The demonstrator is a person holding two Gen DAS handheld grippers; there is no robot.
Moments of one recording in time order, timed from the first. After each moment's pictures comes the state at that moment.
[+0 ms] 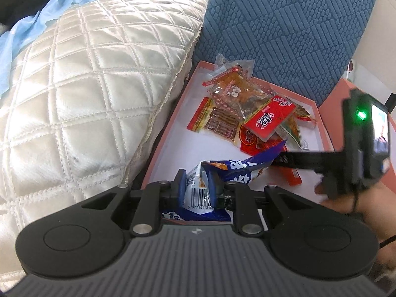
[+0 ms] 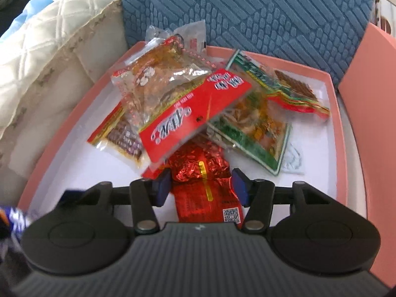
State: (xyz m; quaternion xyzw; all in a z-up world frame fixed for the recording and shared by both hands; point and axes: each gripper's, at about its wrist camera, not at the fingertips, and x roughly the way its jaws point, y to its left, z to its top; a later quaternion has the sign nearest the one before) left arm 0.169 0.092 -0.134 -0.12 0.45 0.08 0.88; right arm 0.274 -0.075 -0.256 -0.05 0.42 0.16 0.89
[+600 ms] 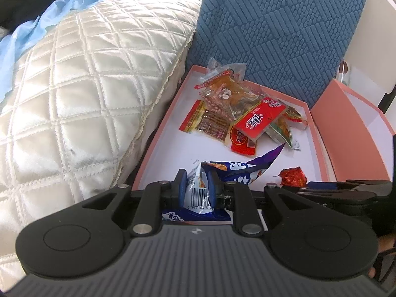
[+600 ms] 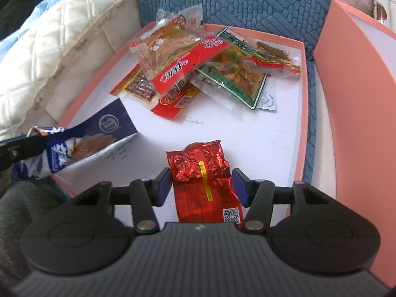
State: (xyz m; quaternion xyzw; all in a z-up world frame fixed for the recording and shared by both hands) left arm 0.157 0.080 -0.126 -0.12 0.43 0.07 0.89; right arm 0.205 -0.109 -0.223 -0.05 0.44 0.18 0.88
